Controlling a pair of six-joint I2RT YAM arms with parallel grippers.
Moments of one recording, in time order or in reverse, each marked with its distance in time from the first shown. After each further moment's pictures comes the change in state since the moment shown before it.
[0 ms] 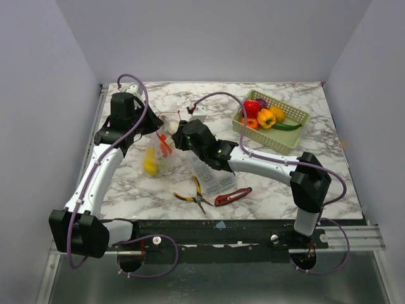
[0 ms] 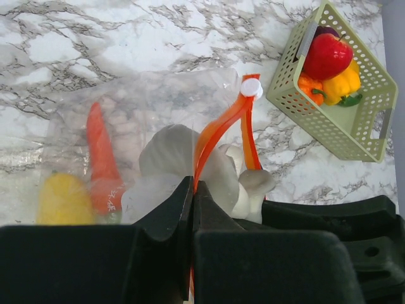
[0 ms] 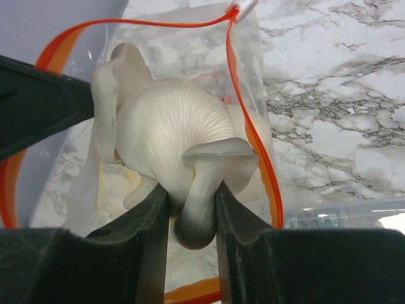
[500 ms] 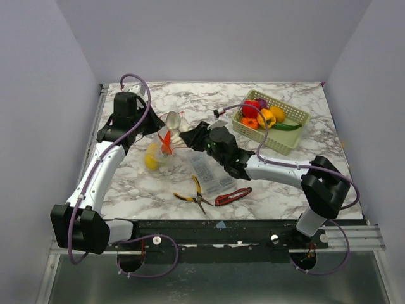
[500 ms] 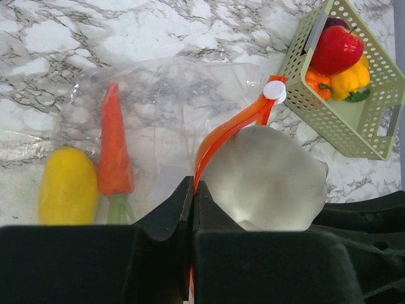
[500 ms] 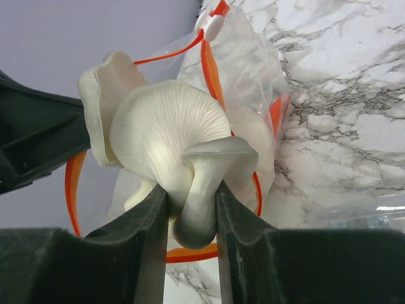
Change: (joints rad) left arm -0.006 0.027 0.009 -0.018 -0.010 -0.002; right arm -0.072 -0.124 -0.334 0.407 -0.128 0.253
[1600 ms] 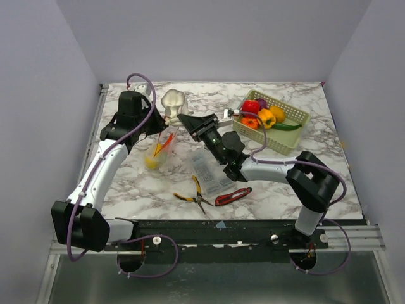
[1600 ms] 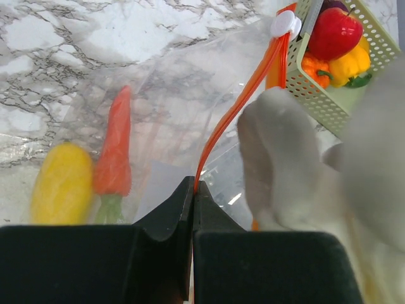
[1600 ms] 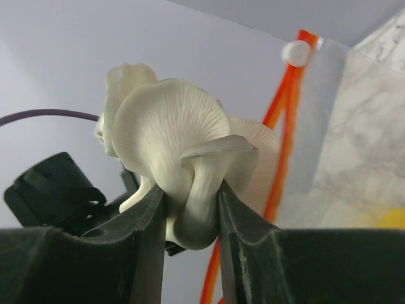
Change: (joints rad) left arm -0.043 0.023 0.024 -0.019 -0.002 0.020; right arm -0.023 0.069 -0.059 0.596 0.008 0.341
